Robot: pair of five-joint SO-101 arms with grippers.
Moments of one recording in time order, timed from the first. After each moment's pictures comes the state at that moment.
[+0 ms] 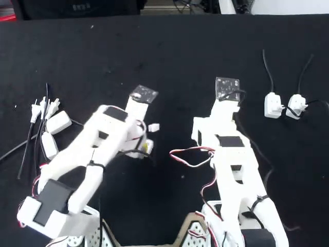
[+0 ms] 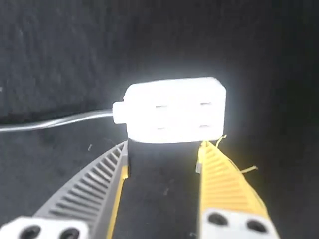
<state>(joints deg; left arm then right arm) 18.6 -7.7 35.8 59.7 -3.1 -0.8 -32.6 65.1 31.3 -8.3</state>
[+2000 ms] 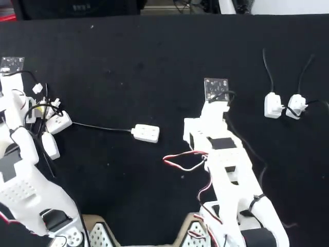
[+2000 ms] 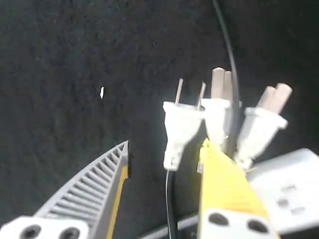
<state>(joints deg) -37.3 16.1 8.1 45.8 -31.1 -6.0 -32.6 66.5 27.8 -8.6</state>
